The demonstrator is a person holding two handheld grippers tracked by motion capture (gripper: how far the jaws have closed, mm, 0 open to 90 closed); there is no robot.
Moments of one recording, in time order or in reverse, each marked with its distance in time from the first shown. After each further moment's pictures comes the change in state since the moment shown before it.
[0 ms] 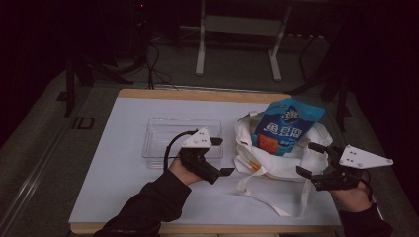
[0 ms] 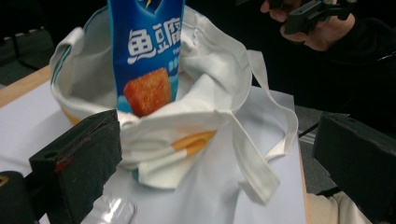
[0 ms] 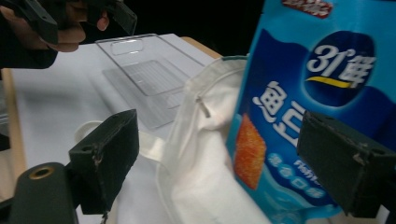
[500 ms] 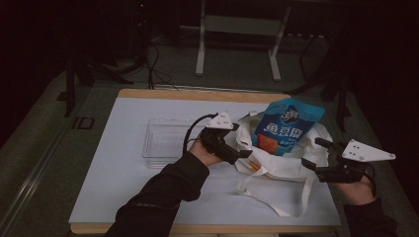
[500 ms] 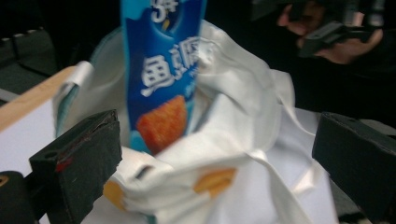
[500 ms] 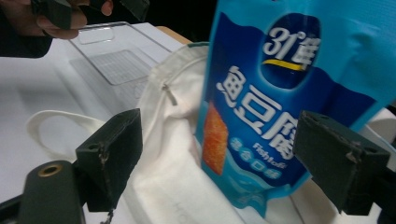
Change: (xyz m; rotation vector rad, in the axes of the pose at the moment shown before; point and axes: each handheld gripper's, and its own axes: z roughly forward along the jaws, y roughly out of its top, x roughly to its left) left arm 0.033 0.033 0.052 0.026 0.013 -0.001; right arm -0.022 -0.006 -0.002 0.038 -0.079 0.007
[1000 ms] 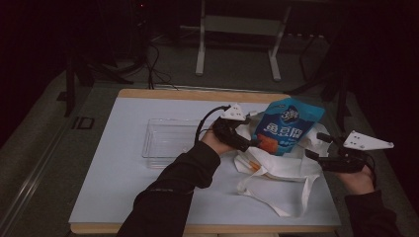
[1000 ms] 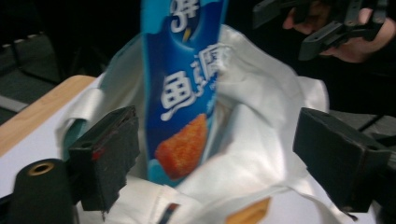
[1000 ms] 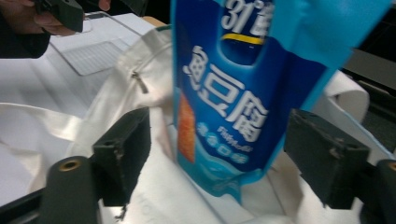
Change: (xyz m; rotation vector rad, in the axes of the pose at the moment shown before) left arm 0.023 0.011 0.035 0.017 0.005 0.037; right arm -0.036 -0.012 0.009 0.038 -0.010 0.048
